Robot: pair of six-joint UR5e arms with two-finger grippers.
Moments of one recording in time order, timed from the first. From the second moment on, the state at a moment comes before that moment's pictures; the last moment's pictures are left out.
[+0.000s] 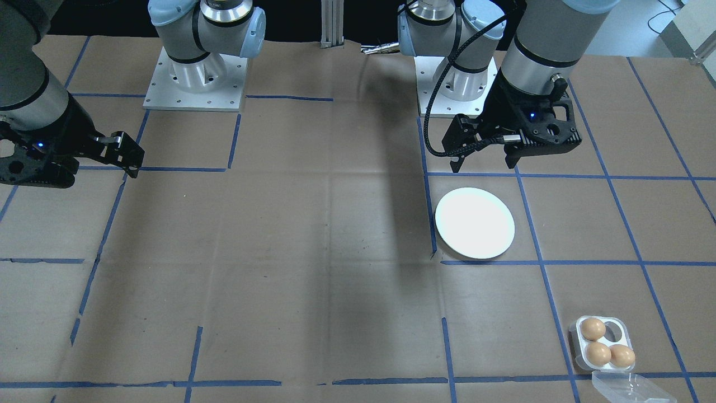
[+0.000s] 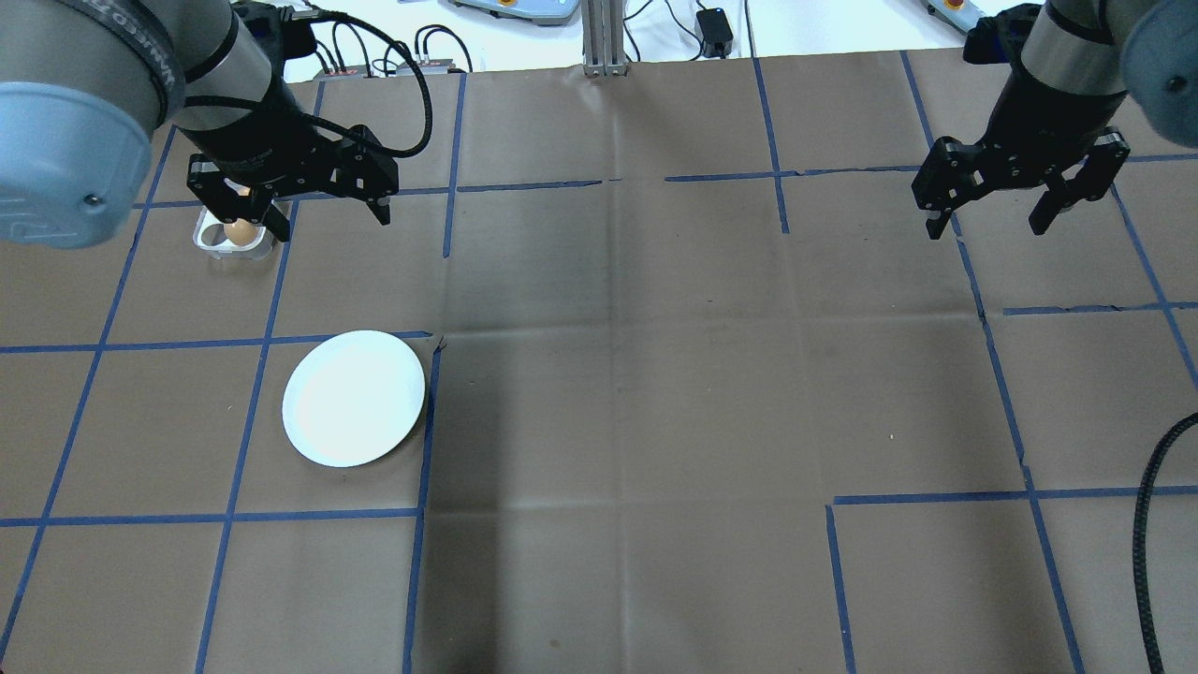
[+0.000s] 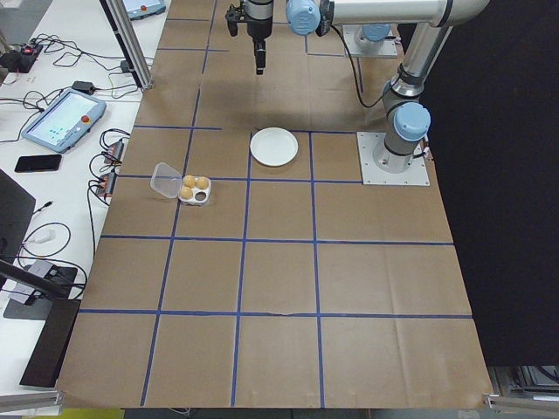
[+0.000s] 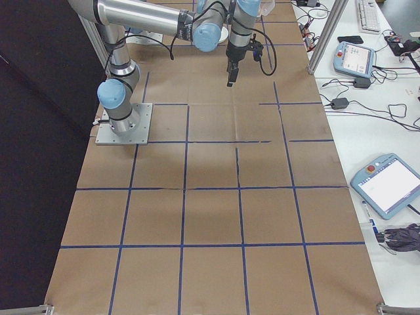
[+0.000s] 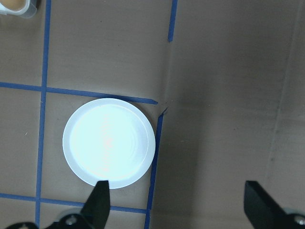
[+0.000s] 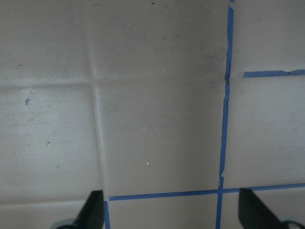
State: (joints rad) left arm -1.56 -1.59 -1.61 -1.45 1.55 -0.12; right arm 1.39 -1.48 1.60 -1.57 -1.64 -0.14
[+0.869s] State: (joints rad) left arm -1.48 -1.64 -1.54 -1.47 1.54 -0.02; right arm 1.39 -1.48 1.60 -1.57 -1.64 -0.14
